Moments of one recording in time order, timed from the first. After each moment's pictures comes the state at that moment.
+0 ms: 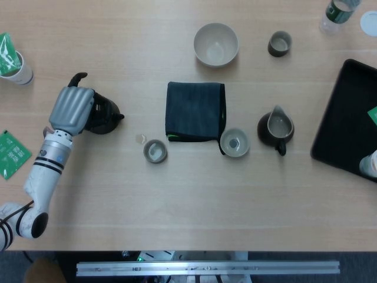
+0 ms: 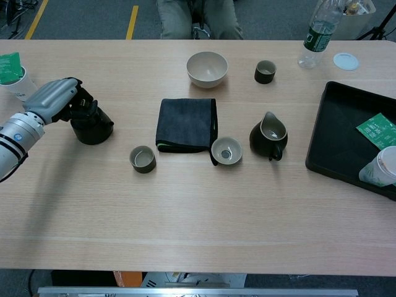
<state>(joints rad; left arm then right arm) -0.54 -1.67 -0.10 -1.05 1.36 1.05 -0.17 -0.02 -1.05 0.05 -1.53 -1.52 1.55 0.25</state>
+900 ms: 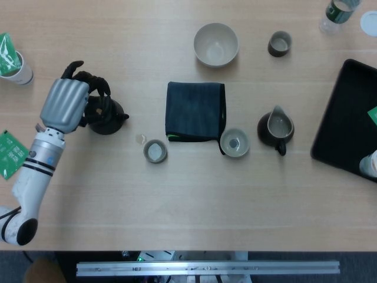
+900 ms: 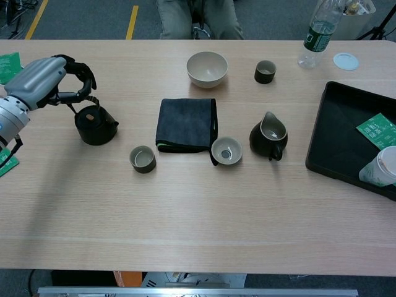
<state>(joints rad) -0.52 -1.50 -0.13 -1.33 1.39 1.15 -0.06 -0.01 -1.05 0.05 -1.53 -1.52 1.54 0.26</state>
